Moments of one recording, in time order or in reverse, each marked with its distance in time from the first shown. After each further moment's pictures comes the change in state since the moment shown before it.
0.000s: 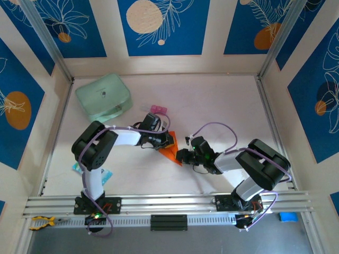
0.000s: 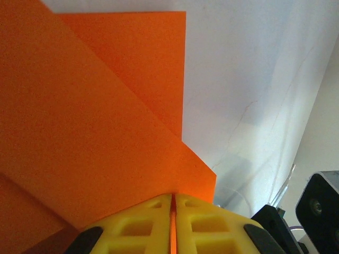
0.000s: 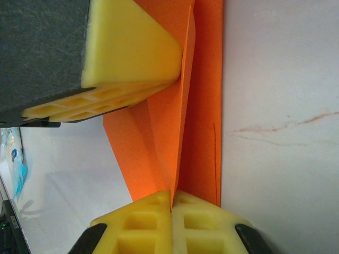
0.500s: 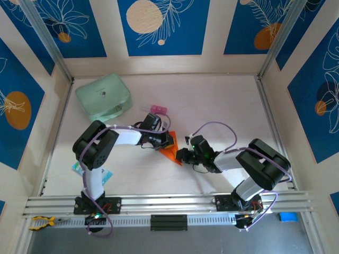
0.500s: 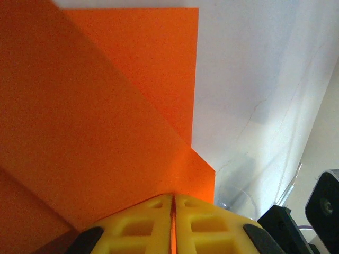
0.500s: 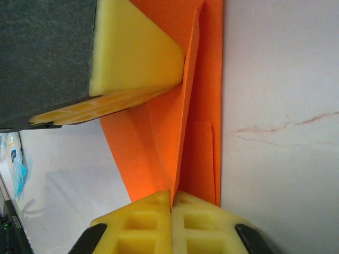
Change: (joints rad) left arm 0.000 0.013 0.016 -0.029 -0.001 0.024; right arm -0.007 0.000 0.021 -0.044 -0.015 0.007
